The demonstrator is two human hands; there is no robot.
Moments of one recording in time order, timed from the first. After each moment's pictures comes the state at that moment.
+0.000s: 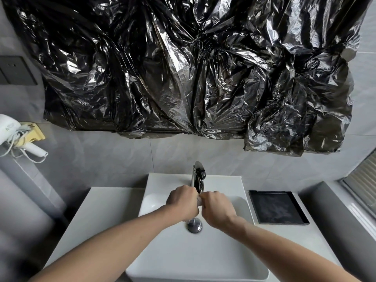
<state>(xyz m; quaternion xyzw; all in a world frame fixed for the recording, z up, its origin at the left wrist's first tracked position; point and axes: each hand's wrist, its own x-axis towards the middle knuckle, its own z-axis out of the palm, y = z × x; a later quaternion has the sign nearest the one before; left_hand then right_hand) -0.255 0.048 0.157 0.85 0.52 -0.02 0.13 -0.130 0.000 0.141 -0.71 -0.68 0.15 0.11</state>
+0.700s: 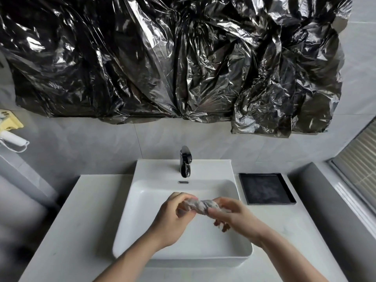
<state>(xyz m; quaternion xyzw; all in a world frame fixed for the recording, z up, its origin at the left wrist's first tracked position) -0.268 -0.035 0.120 0.72 0.44 0.28 0.46 -0.052 -0.096 0.139 -0.60 -0.46 0.55 0.34</state>
